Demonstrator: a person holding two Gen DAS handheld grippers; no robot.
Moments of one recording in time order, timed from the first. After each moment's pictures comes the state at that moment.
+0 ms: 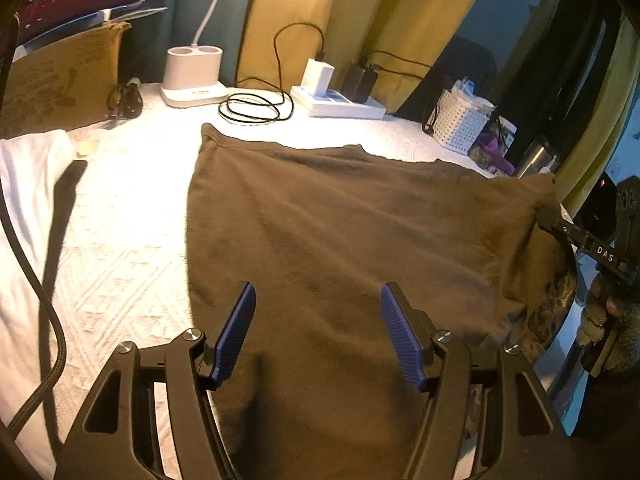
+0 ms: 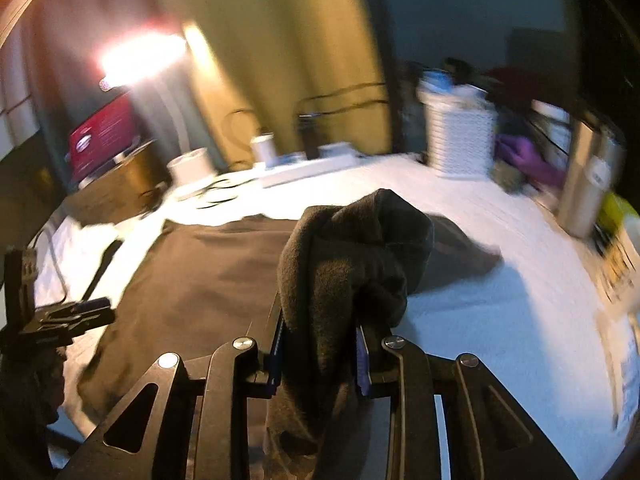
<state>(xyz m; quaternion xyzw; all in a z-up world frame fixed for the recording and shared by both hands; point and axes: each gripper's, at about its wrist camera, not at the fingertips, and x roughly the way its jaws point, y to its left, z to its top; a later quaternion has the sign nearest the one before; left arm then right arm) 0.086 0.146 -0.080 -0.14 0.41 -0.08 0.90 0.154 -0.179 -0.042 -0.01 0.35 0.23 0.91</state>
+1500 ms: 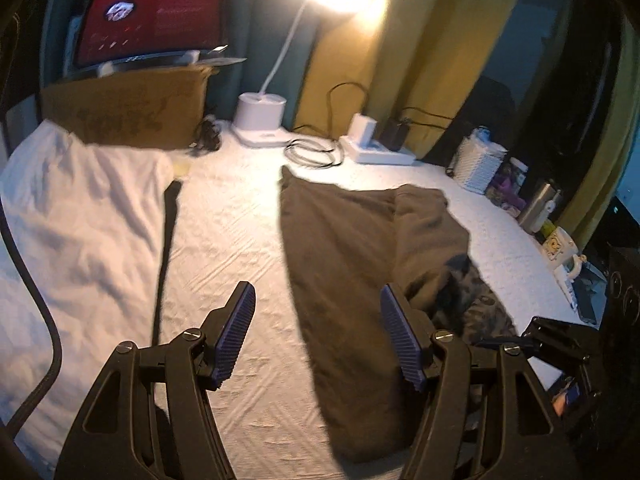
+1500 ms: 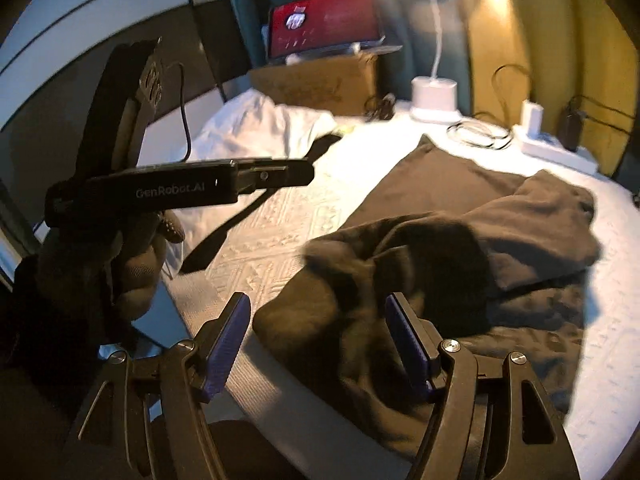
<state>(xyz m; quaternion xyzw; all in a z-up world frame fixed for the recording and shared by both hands) 0.019 0.190 -0.042 -0.15 0.35 -0.03 0.92 0.015 0.009 -0.071 -0.11 0.38 0.47 0.79</state>
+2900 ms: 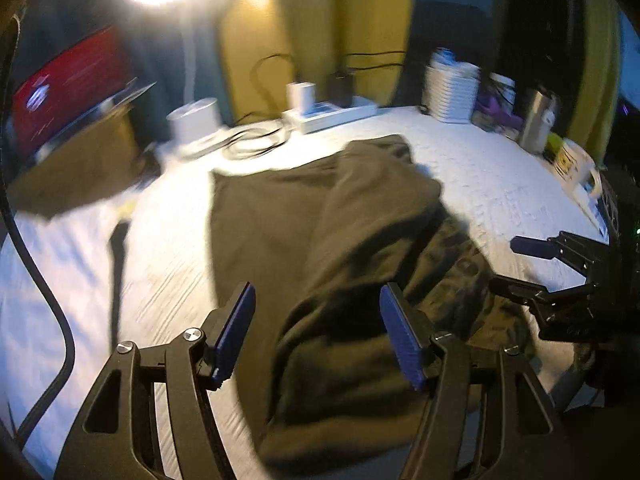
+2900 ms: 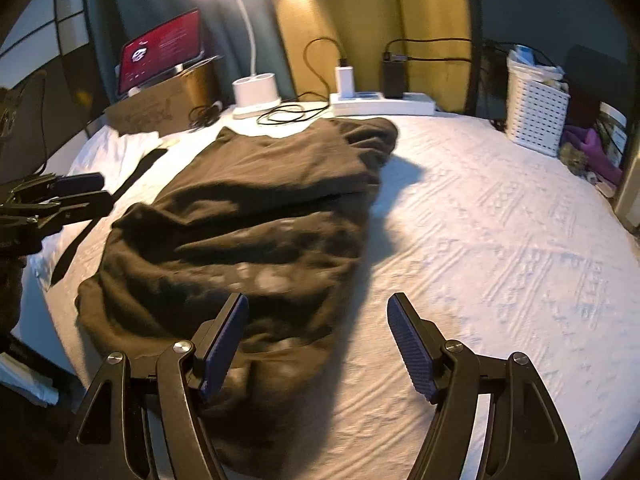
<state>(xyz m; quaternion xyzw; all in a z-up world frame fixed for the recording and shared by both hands) 0.064 0.076 -0.046 0.02 0.40 -0.04 0.91 0.097 -0.136 -0.106 -0.08 0.38 0.29 0.87</state>
